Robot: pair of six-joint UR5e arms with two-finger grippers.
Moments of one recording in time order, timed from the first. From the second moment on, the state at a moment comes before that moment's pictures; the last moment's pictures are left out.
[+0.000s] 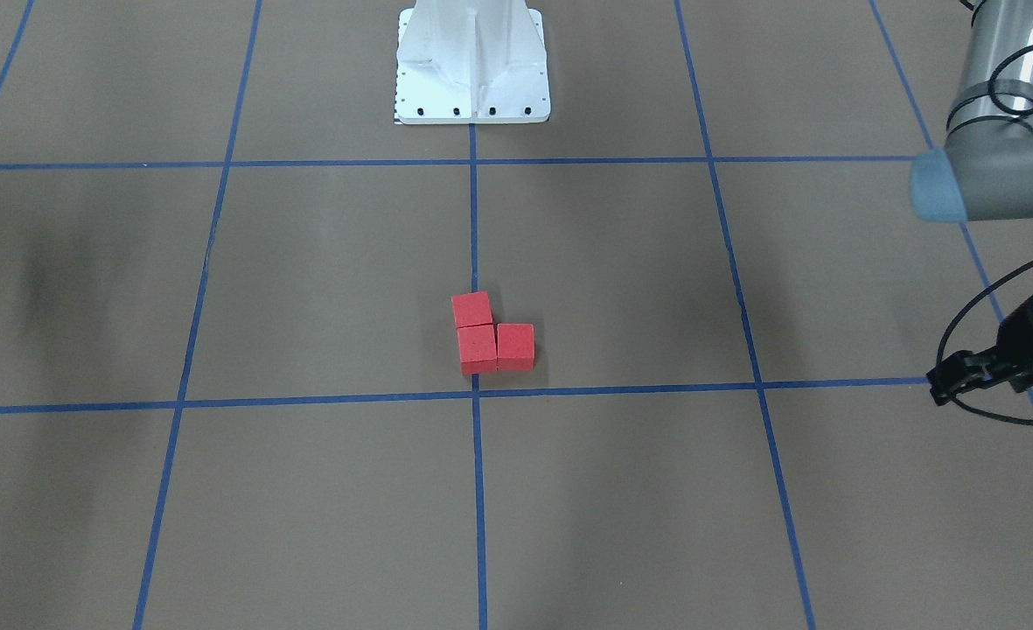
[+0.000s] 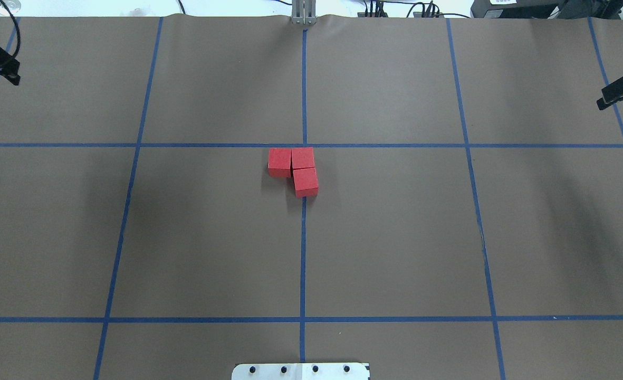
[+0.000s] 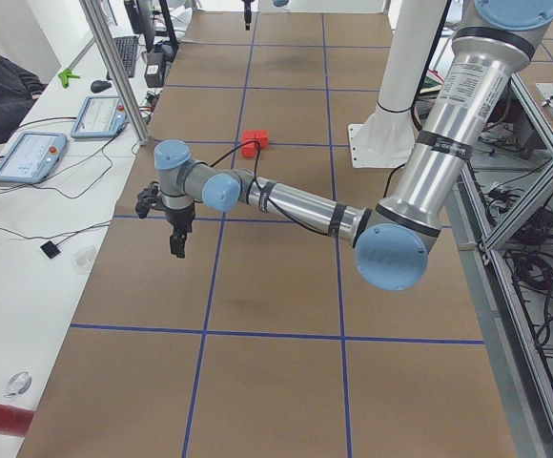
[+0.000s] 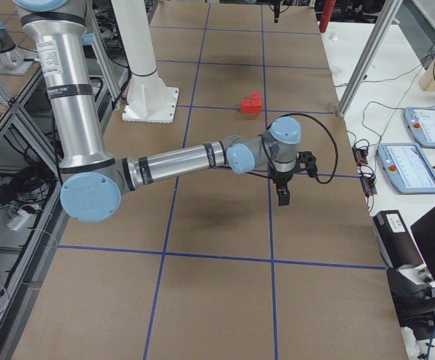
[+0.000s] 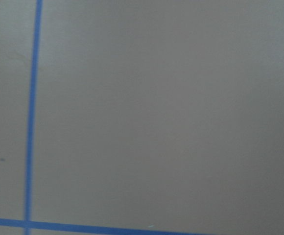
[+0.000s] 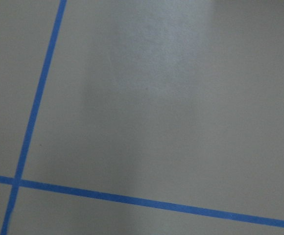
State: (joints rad) left arm -1.31 -1.89 -1.49 -1.68 -2.18 -0.33; right arm 1.34 -1.43 1.64 -1.41 2.28 0.29
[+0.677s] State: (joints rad) left arm -1.44 -1.66 -1.52 -1.73 -2.23 -0.03; right arm 1.44 -1.56 1.65 -1.41 2.34 0.16
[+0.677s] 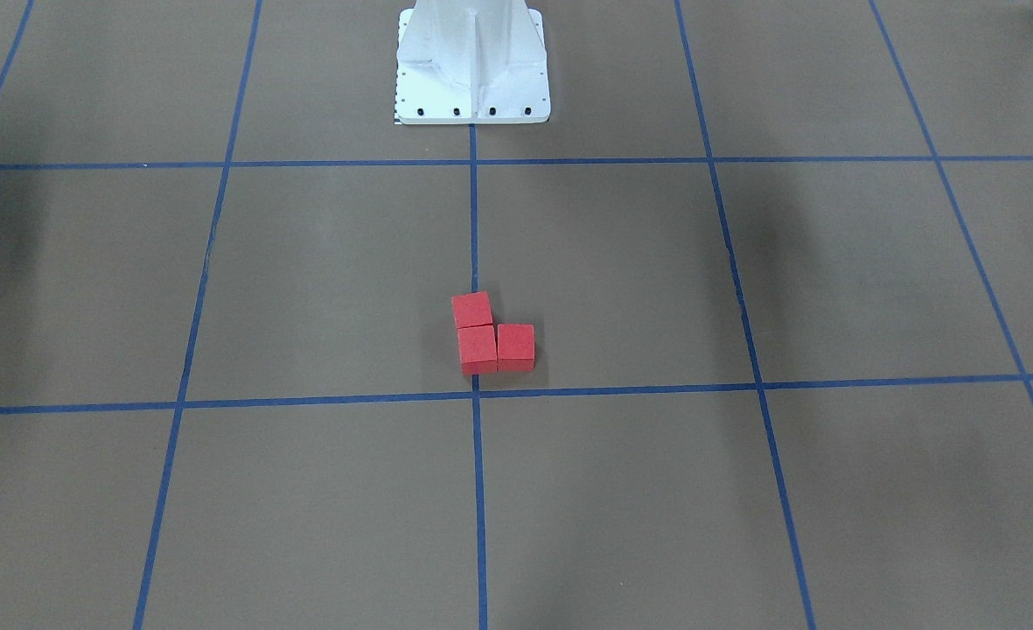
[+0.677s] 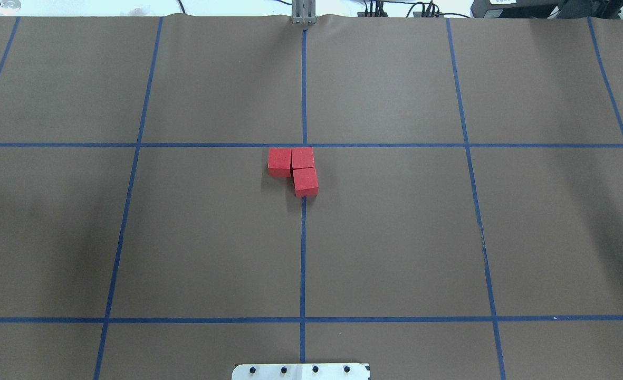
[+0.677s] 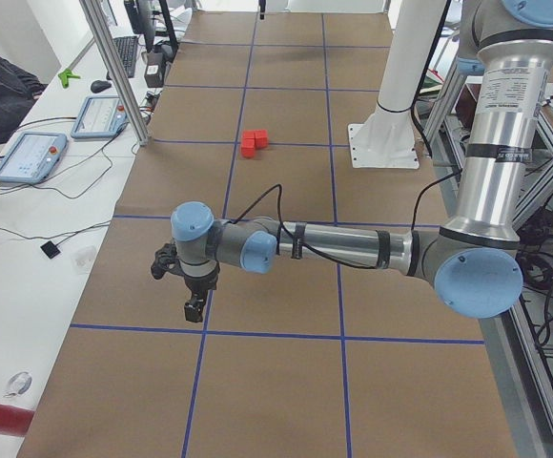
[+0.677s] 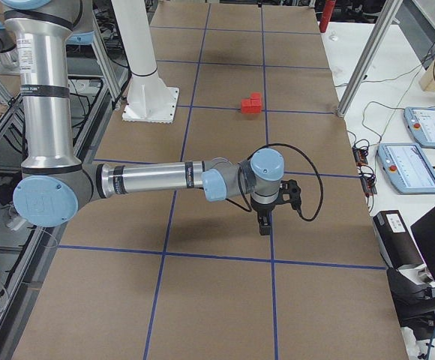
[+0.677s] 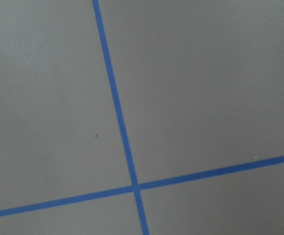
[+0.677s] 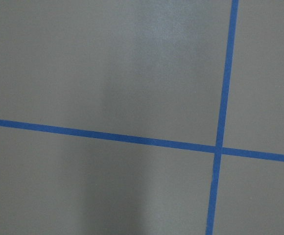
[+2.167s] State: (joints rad) left arm -1.55 -1.58 -1.64 -1.58 -2.33 0.08; right arm 1.53 -1.58 1.76 -1.68 2.35 0.16
